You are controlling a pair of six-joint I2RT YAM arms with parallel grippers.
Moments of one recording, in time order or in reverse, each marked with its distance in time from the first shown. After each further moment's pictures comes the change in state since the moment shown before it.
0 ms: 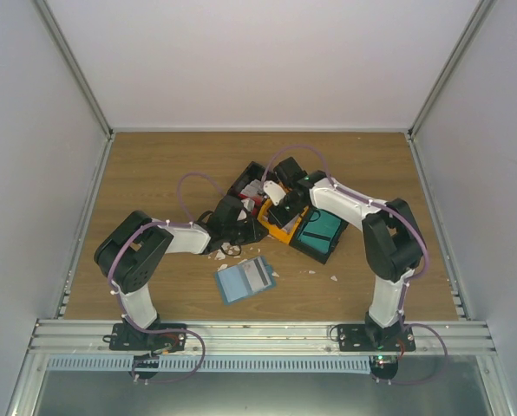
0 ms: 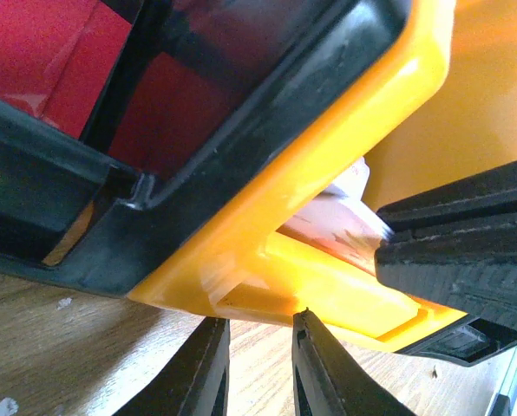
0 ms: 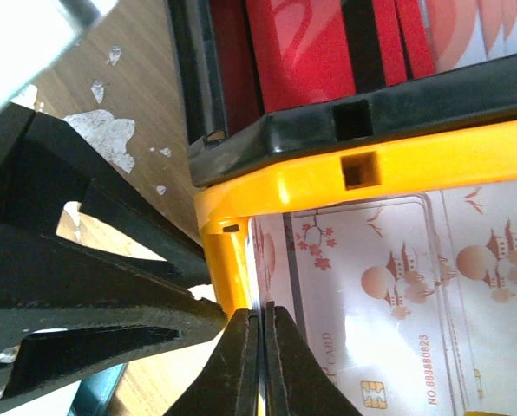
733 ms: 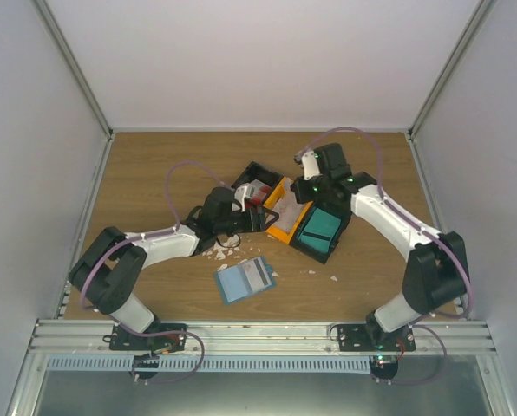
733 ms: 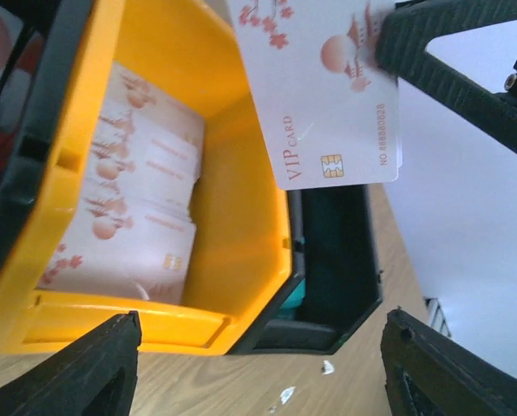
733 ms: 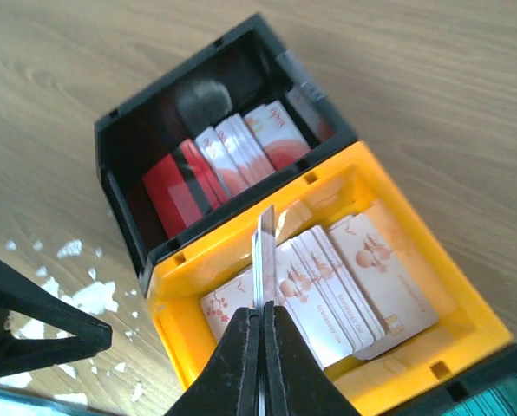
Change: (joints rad) left arm 0.001 -0.201 -0.024 0.062 0.057 0.045; right arm -0.131 -0.309 -0.141 0.213 0.102 0.249
